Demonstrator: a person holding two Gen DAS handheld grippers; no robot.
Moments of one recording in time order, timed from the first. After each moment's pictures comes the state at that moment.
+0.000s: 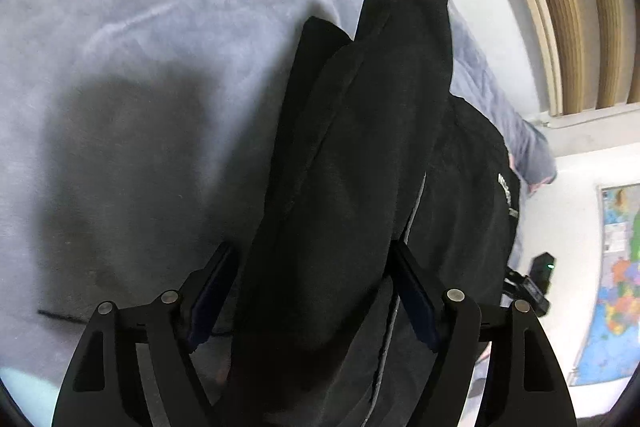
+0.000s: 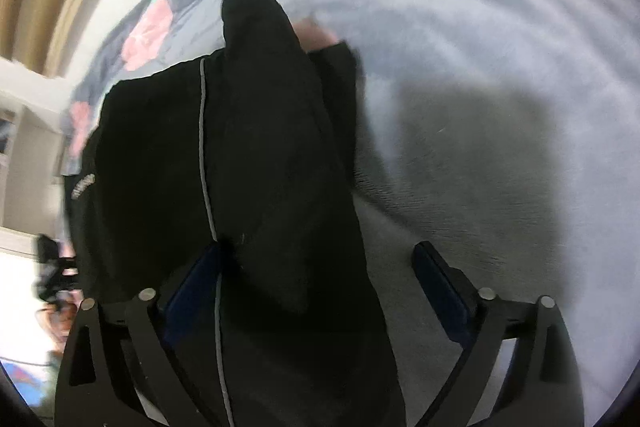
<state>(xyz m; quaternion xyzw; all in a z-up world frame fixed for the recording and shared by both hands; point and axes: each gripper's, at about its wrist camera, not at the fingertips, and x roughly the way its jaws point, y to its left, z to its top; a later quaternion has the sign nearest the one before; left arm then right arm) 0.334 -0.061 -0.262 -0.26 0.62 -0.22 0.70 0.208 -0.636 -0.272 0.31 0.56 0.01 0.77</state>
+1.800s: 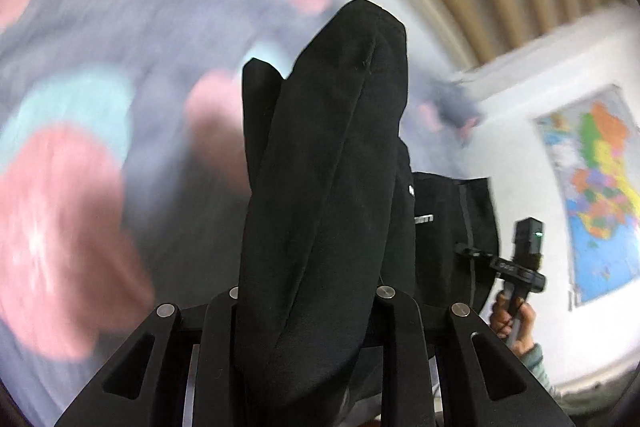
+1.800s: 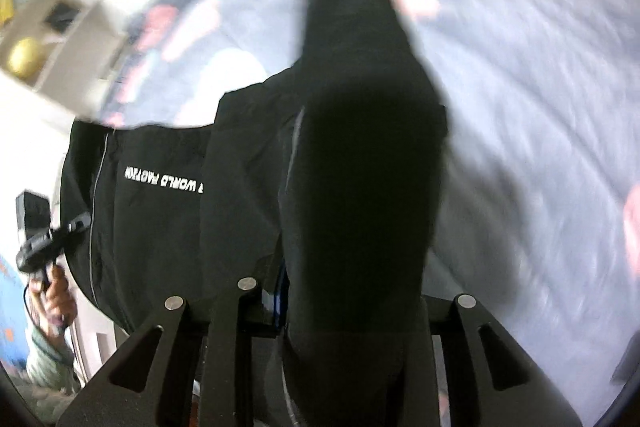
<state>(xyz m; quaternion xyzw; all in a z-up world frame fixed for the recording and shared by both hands) 0.022 -0.018 -0.143 -0.25 0.57 -0.25 0.75 -0.048 -0.504 -0.149 0.20 0.59 0.05 0.78</state>
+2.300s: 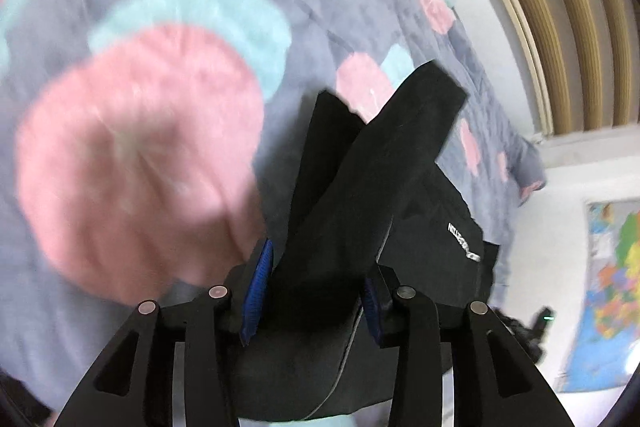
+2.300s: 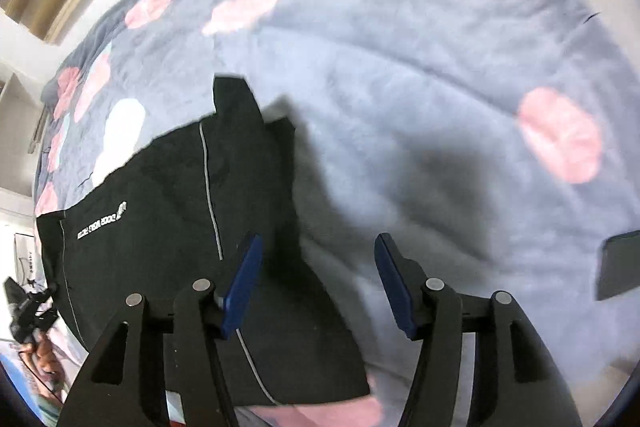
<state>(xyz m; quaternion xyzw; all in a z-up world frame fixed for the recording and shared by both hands) 0.003 0.058 -0.173 -0.31 0.59 -0.10 0.74 -0.126 -0.588 -0.118 0.23 0.56 -0.11 0.79</state>
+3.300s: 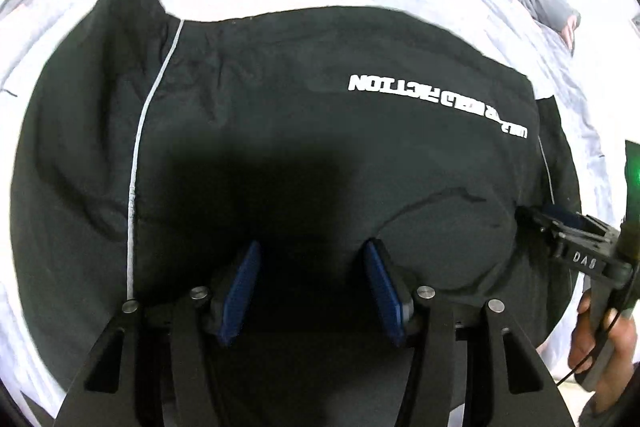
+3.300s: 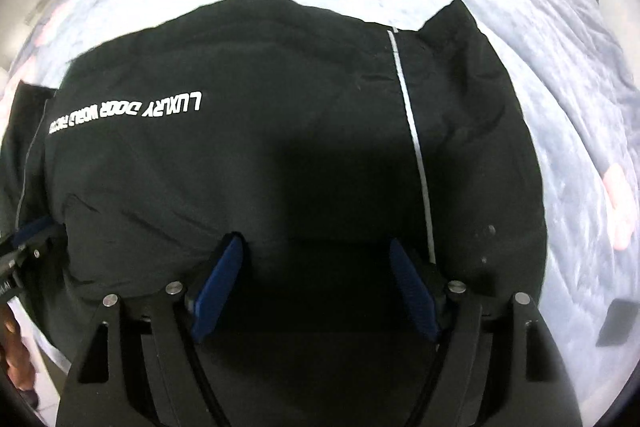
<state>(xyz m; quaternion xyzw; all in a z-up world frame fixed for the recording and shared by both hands) -0.018 -0.138 -0.194 -0.03 0.62 -0.14 0.77 -0.051 -0.411 -0.196 0.07 0.63 -0.06 0.77</state>
